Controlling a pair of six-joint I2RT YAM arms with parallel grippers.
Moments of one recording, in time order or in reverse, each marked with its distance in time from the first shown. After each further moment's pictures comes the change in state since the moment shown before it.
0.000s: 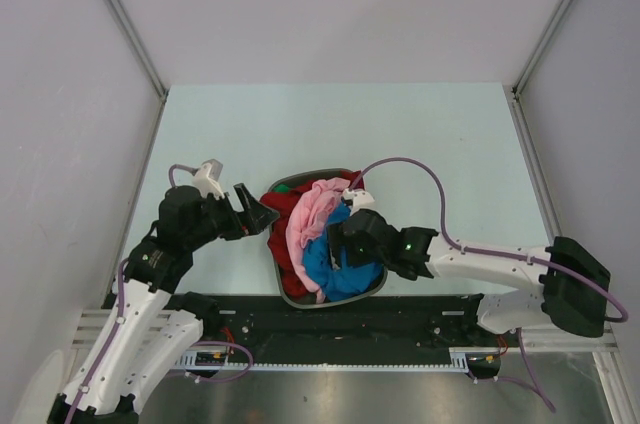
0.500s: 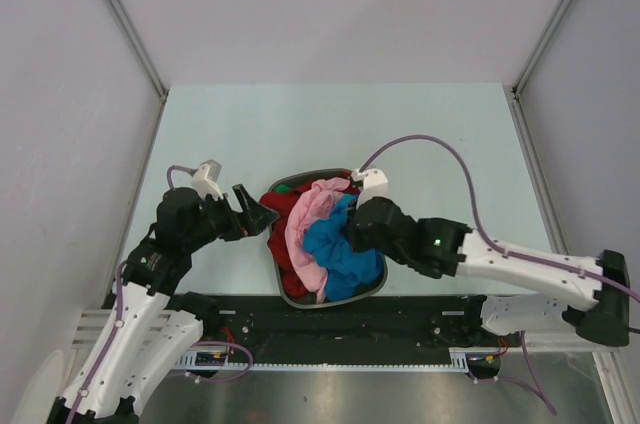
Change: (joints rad) left arm 0.000 -0.019 -0.001 -0.001 0.000 0.001; right arm 0.059 -0.068 0.187 -0.179 0.175 -0.061
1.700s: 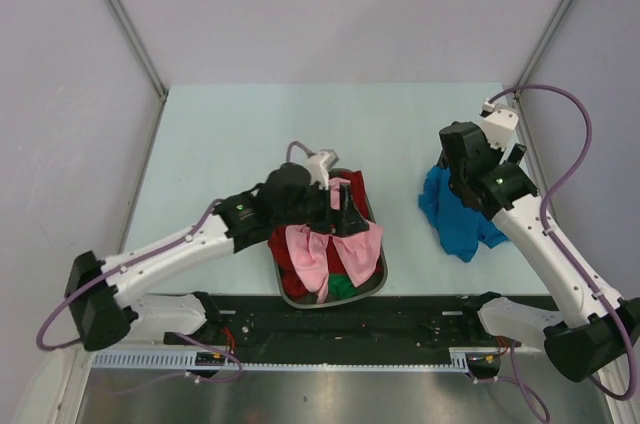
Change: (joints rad) left arm -0.572 0.563 0.229 0.343 -0.059 -0.097; right arm -0.718 -0.094 0.233 -0.353 0.467 -0.098
